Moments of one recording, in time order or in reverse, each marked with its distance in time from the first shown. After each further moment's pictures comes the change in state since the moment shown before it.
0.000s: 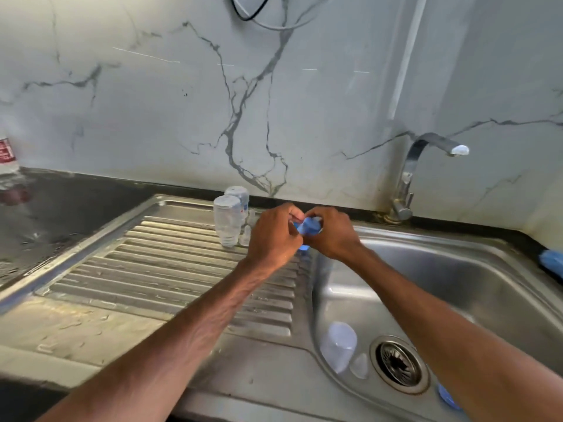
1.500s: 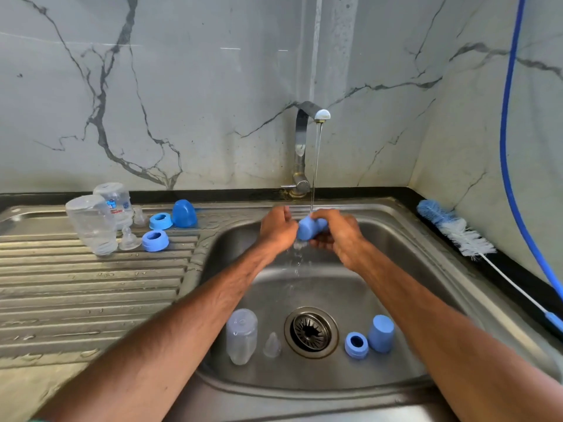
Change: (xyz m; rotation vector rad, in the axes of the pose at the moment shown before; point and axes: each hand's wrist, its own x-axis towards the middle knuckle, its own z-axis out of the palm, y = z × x) left_hand 0.022 0.083 0.204 -0.241 -0.289 -0.313; right_hand -0.068 0.158 -0.090 0.934 0.257 0.734
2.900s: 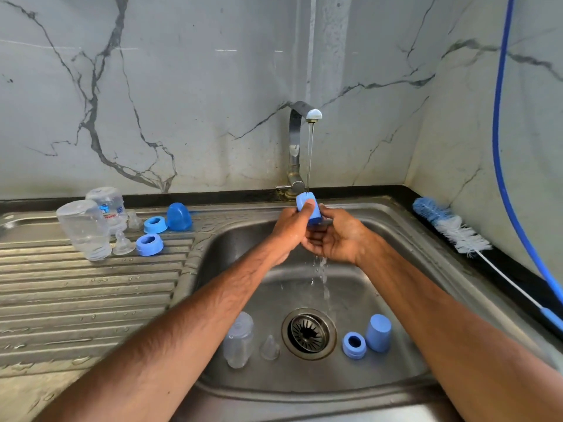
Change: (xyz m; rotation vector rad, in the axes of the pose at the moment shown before) left_hand -0.017 0.029 0.016 -0.389 -0.238 -0.032; right_hand 0.000 -0.018 -0.013 0.335 -0.289 0.310
